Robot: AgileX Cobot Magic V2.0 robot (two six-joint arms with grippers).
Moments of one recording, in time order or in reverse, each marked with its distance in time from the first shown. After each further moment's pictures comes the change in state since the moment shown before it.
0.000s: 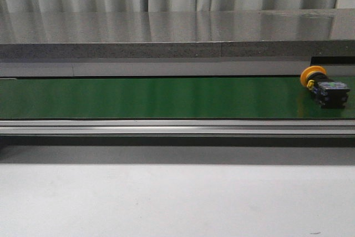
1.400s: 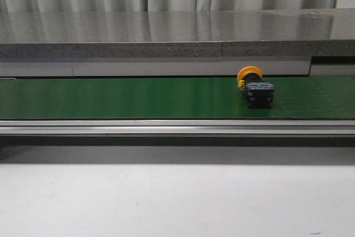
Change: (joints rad) left arm 0.000 0.024 -0.131 -0.038 0.037 0.000; right arm 0.015 -0.137 0.058 0.000 0.000 -0.002
